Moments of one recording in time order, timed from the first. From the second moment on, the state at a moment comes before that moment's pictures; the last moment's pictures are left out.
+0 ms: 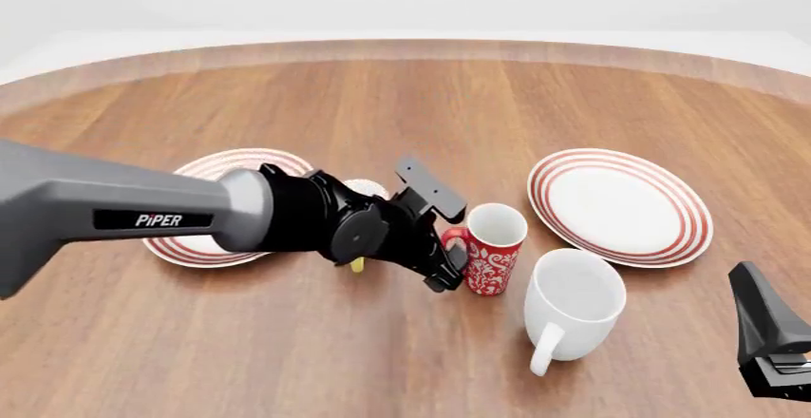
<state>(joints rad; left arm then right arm) -0.79 1.90 -1.13 0.14 0.12 0.01 0.00 -0.01 0.00 -0.01</state>
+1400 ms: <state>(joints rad) -0.72 1.90 -1.14 0.09 0.16 0.01 0.00 -0.01 0.00 -0.01</state>
